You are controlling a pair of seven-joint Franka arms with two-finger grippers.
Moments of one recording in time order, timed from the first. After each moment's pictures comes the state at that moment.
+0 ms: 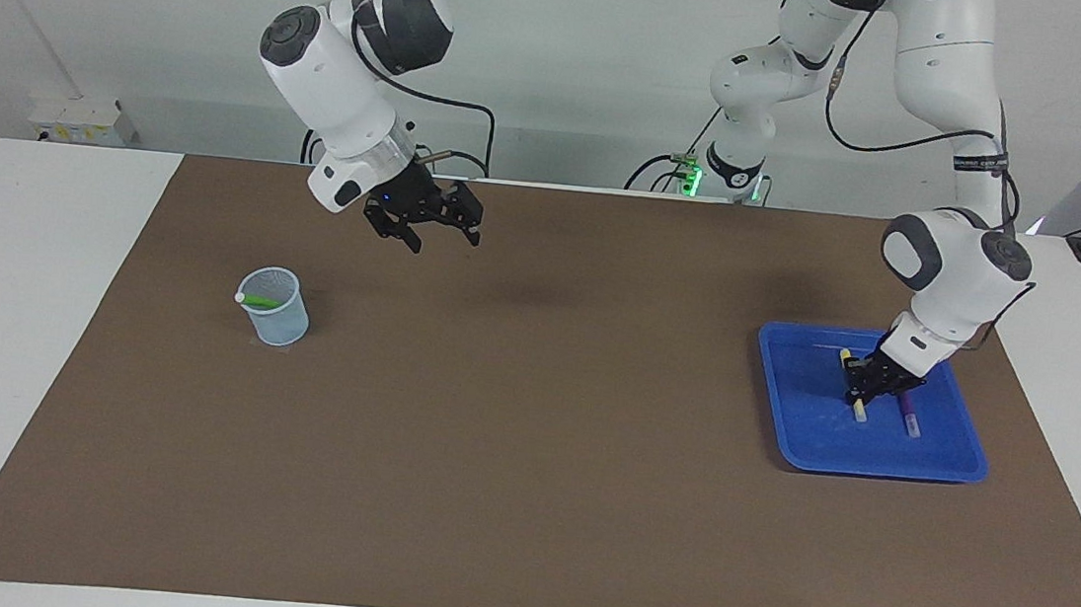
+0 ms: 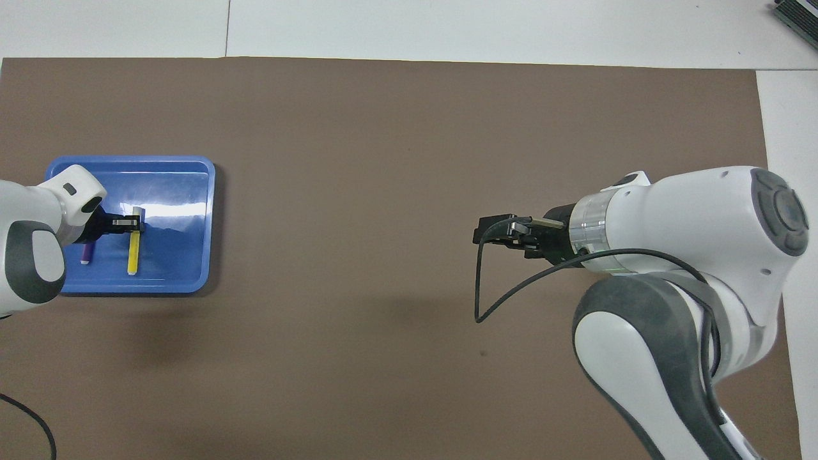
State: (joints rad) left arm 0.35 0.26 -0.20 -2.11 -0.08 2.43 0.24; right arm 0.39 -0.06 -0.07 -2.01 0.47 2.10 0.36
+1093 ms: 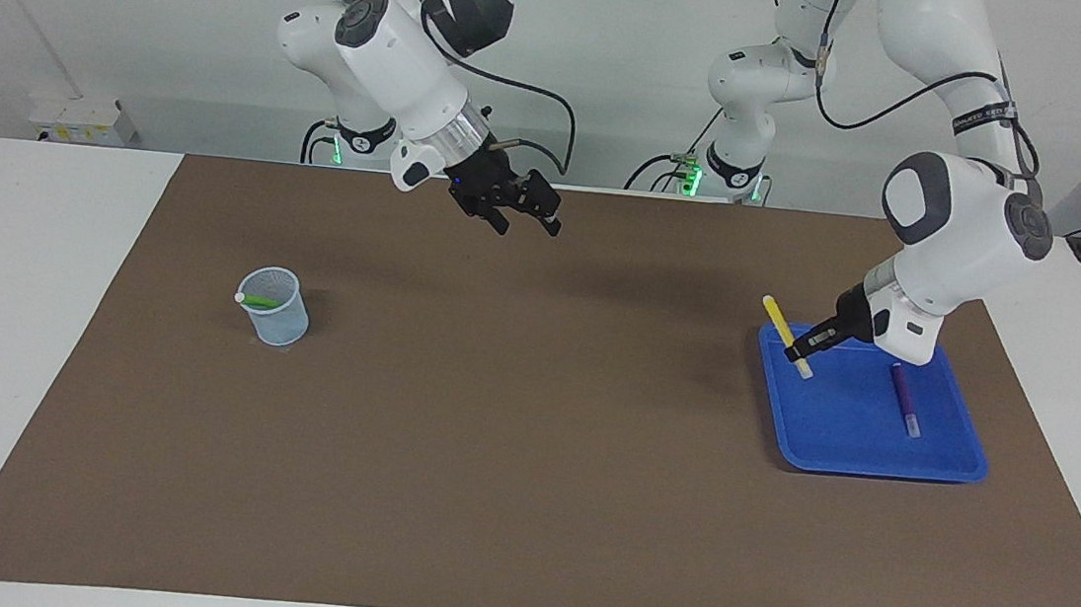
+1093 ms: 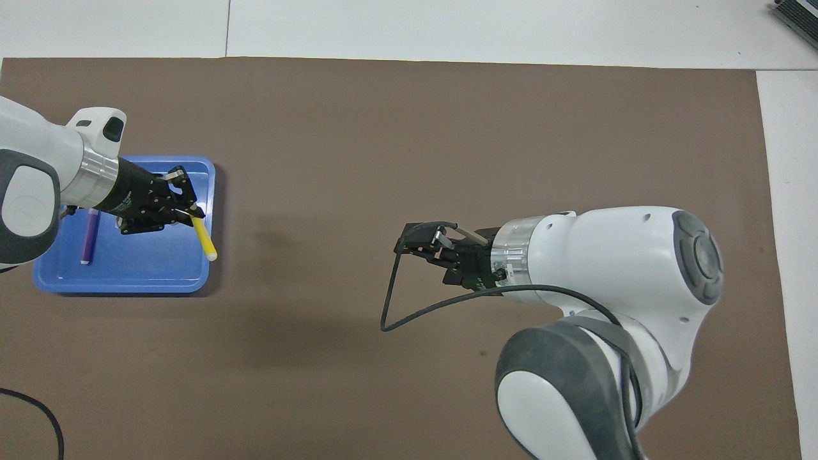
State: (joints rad) left arm 0.24 0.15 -0.34 -1.82 -0.31 1.85 -0.63; right arm 0.58 -0.06 -0.06 -2.01 0.62 2.26 0.66
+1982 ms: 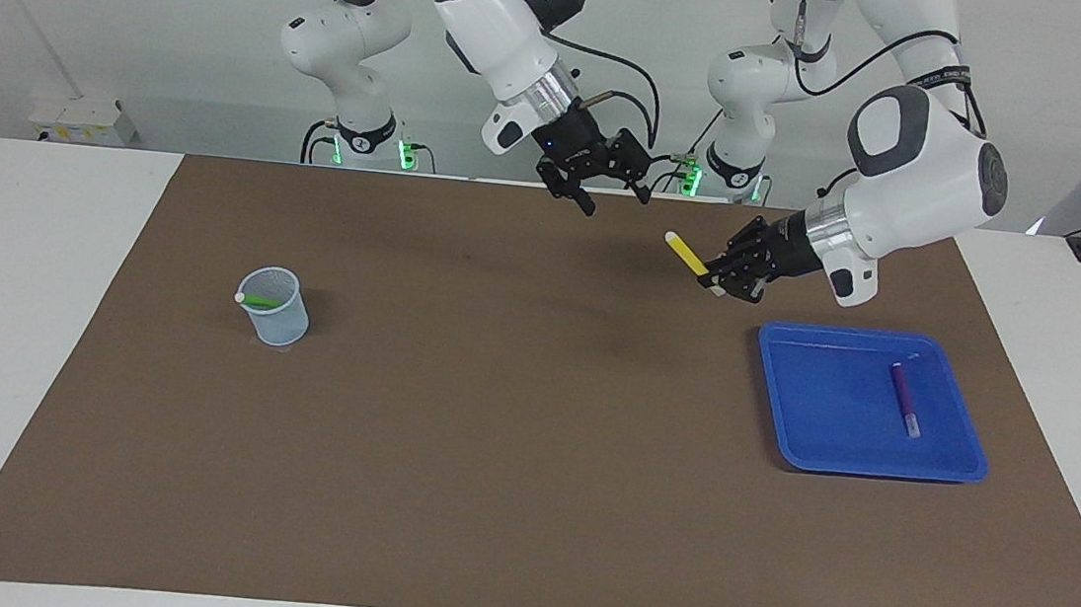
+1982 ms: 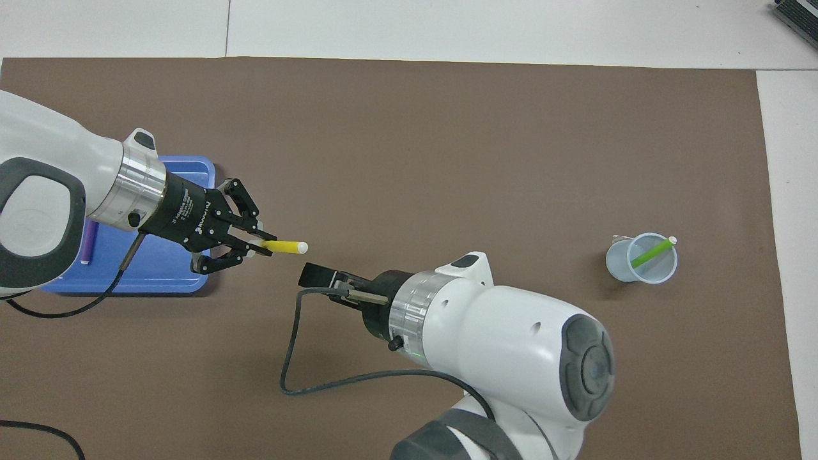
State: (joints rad) left arm 0.19 0.07 -0.39 -1.83 -0.62 1.70 -1.37; right arm 0.81 -0.04 -0.06 -2.01 0.62 2.56 0.68
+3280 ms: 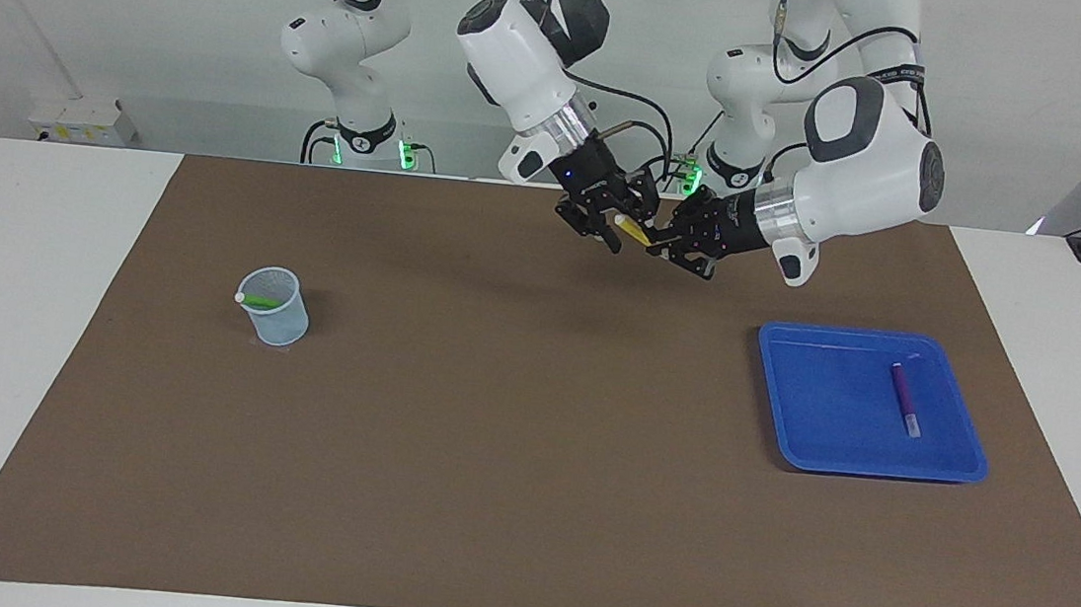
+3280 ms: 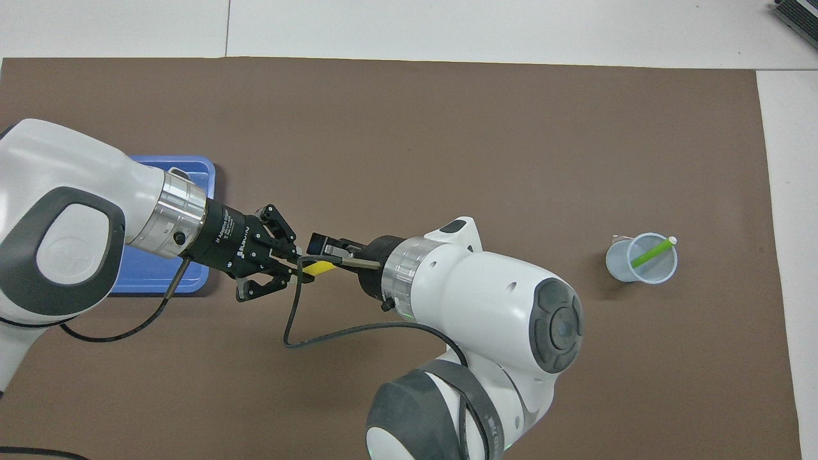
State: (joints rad) left arm 0.14 0.02 -0.39 -1.93 -0.76 1.70 -1.60; right arm 0.77 0.08 -0.07 -1.94 0.62 2.61 0.56
